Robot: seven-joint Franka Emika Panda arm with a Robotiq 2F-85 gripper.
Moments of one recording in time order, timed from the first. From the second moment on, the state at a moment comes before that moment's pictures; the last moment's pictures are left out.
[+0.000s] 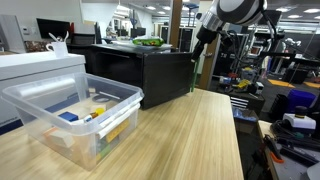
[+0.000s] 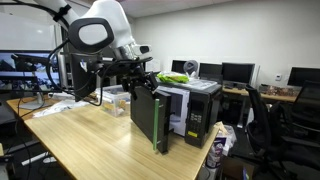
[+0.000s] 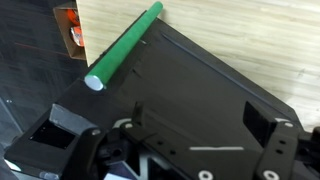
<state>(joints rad) -0.17 -0.10 -0.28 -2.46 -0.01 2.78 -0.63</state>
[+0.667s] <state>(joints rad) -0.16 0.08 -0.28 -2.32 0.06 2.87 -0.61</state>
